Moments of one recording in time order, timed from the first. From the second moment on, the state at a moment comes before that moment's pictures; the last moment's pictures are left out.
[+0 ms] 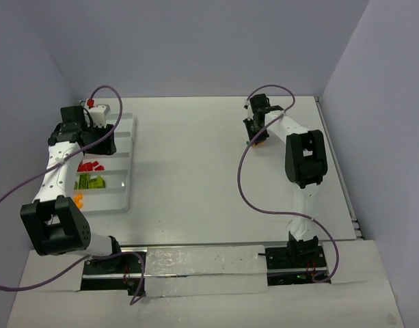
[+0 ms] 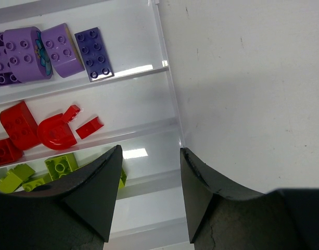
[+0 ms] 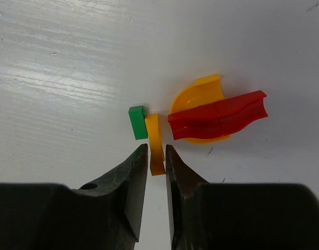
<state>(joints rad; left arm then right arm) 0.15 1.43 1.23 -0.69 0.24 0.24 0.20 2.15 1.68 -0.67 0.01 -0.02</state>
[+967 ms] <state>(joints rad) -0.07 1.42 1.10 -0.50 0.82 -0.15 0.46 1.71 1.45 -0.54 -0.41 0.04</state>
